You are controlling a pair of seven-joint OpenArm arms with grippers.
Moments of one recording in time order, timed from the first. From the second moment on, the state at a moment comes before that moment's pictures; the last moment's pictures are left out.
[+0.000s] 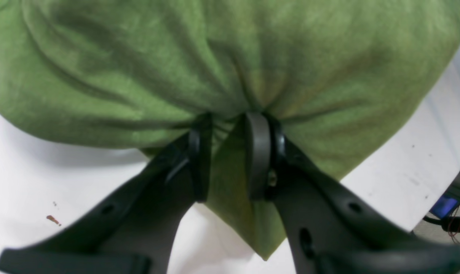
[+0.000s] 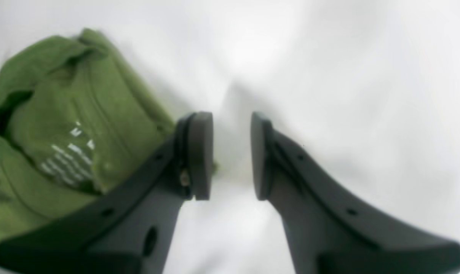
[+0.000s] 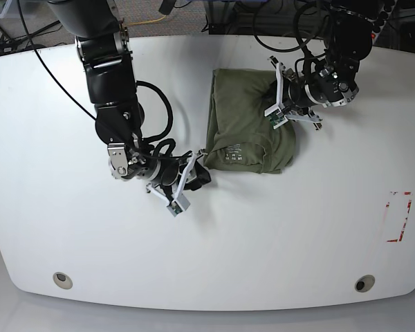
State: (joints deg) left arm 10.3 -17.4 8.1 102.3 -11.7 -42.8 52.8; right arm 22.1 6.7 -11.2 61.2 23.1 34.1 -39.2
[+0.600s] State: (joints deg) left arm 7.0 -8.9 5.3 111.3 -10.1 -42.8 55.4; right arm 12.8 13.4 0.2 84.9 33.0 33.9 -55.3
